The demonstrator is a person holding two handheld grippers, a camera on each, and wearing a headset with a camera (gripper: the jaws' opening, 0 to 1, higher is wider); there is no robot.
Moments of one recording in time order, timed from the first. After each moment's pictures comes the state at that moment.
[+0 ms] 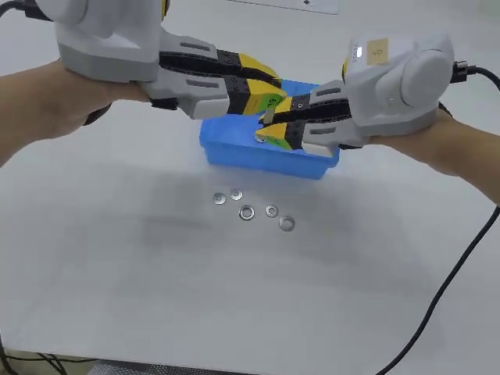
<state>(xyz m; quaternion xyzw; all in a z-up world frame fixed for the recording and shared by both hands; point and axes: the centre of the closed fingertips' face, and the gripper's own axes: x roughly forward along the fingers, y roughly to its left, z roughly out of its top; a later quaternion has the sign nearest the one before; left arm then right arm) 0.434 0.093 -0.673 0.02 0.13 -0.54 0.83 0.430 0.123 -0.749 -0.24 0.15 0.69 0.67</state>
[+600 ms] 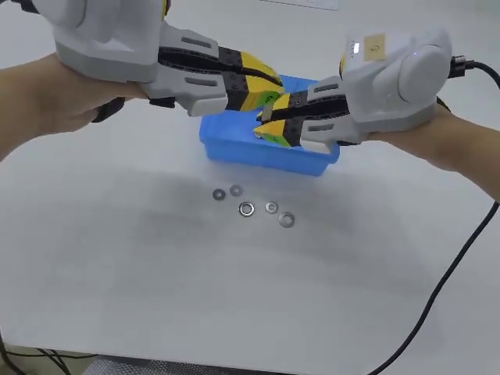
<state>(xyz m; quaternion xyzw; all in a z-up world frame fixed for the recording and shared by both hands) 0.430 0.091 -0.674 0.07 0.11 -0.55 0.83 0.428 0.125 -0.750 -0.24 0.15 0.69 0.66</state>
